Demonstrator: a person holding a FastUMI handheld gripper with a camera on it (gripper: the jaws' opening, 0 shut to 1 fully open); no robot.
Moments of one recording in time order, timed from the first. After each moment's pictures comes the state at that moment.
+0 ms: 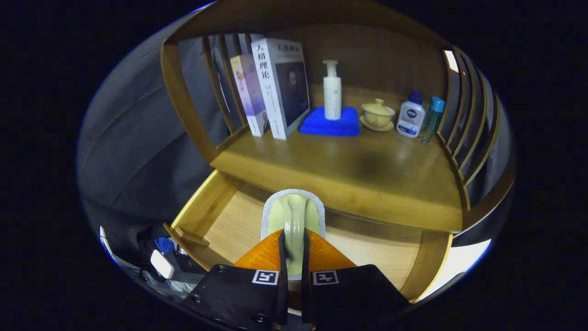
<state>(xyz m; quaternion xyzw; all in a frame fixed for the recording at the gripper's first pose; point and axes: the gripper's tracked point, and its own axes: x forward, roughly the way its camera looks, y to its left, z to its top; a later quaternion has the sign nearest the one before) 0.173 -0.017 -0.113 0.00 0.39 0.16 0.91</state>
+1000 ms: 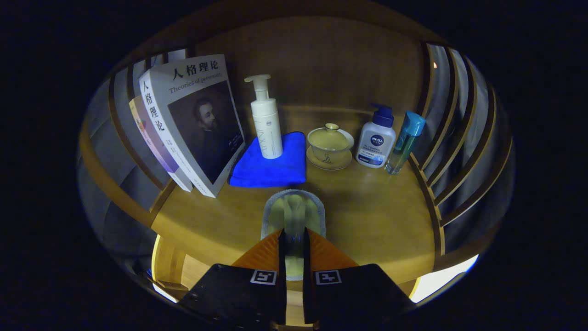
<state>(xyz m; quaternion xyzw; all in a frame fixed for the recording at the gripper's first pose) 0.313 -0.075 -0.109 0.02 0.40 0.02 0.92</state>
